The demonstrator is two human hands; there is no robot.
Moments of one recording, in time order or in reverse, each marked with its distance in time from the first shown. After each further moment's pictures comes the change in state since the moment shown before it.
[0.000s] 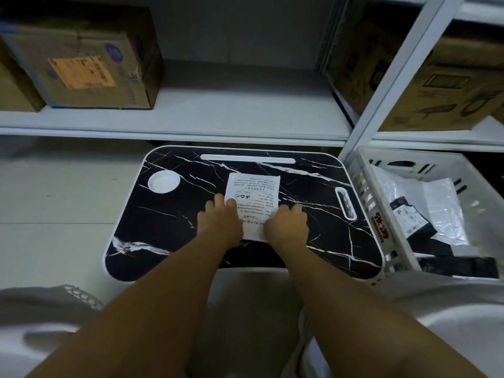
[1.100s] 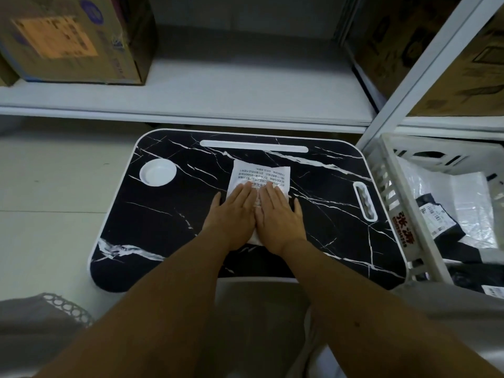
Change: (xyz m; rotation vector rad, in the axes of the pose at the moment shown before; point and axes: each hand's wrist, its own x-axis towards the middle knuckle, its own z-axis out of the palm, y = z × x) left_hand 0.045 -0.011 0.039 0.154 -0.064 0.358; right_hand 0.043 0.008 0.046 -0.223 -0.055 -0.467
